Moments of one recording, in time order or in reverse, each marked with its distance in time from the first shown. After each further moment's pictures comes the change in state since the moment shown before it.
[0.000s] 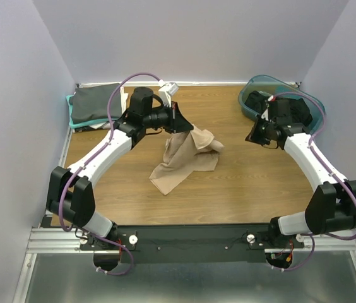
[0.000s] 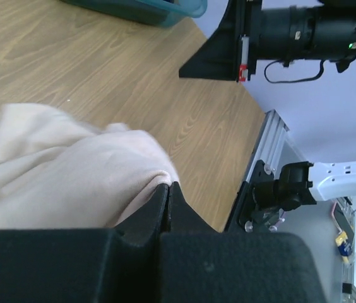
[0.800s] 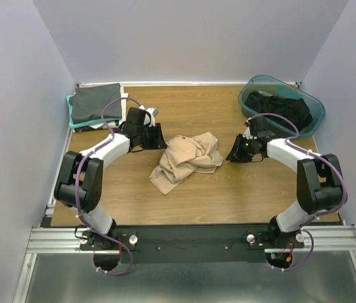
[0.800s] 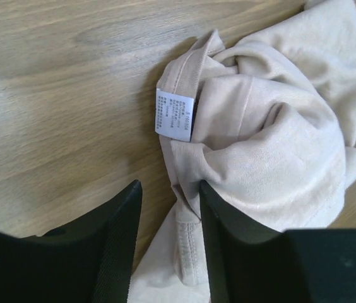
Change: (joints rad) left arm 0.146 0.140 -0.218 -0.141 -0.371 0.116; right arm 0.074 0.182 -0.235 0.227 -0.191 0.061
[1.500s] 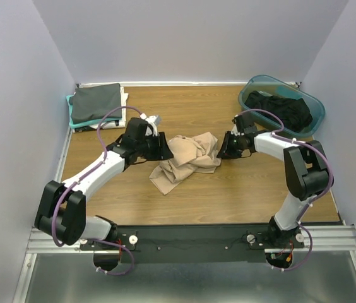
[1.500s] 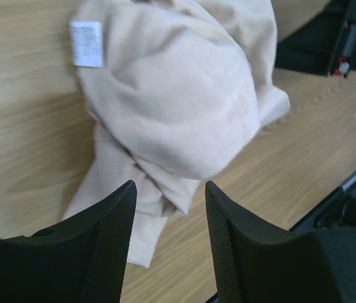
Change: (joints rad) left arm -0.093 -0.319 -0.166 -0.032 -0.010 -0.123; right arm 0.097 0.186 0.118 0.058 0.040 0.008
